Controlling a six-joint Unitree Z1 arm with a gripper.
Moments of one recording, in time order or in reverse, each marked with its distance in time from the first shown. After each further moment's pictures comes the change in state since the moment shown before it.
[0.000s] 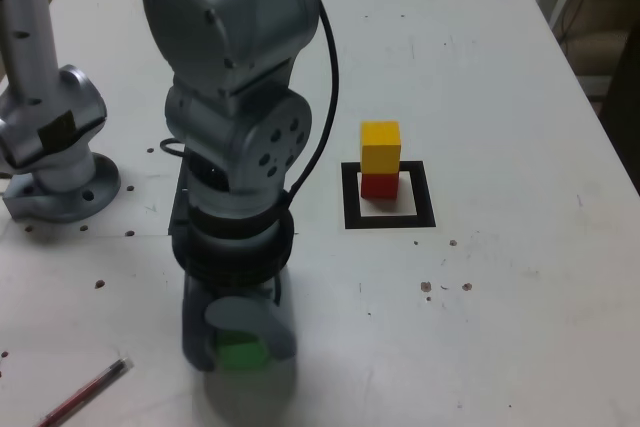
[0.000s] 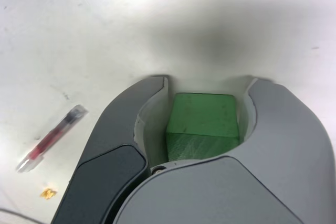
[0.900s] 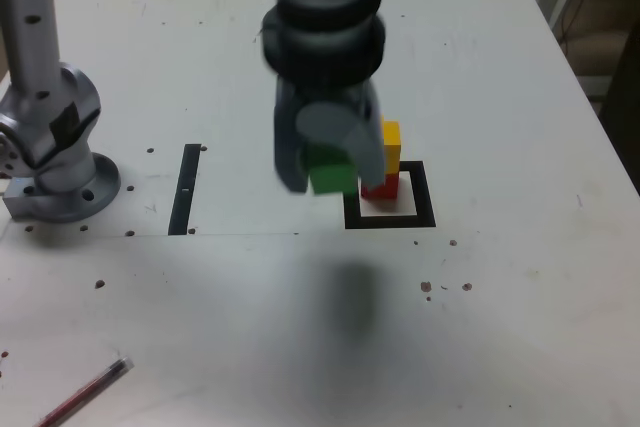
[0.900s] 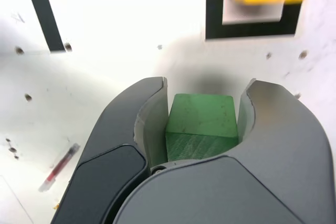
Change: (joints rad) arm 0.348 -0.062 -0.406 0.465 0.179 0.445
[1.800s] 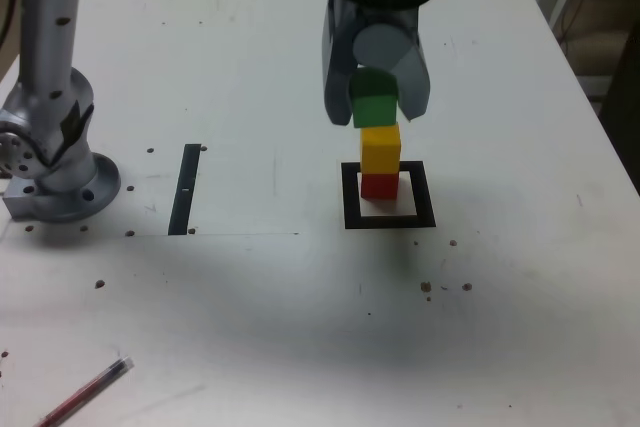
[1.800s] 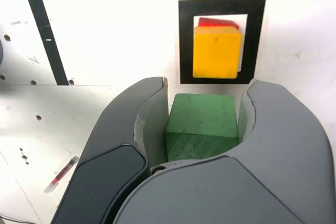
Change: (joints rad) arm 0.207 0.113 -0.270 0.182 0.005 0.191
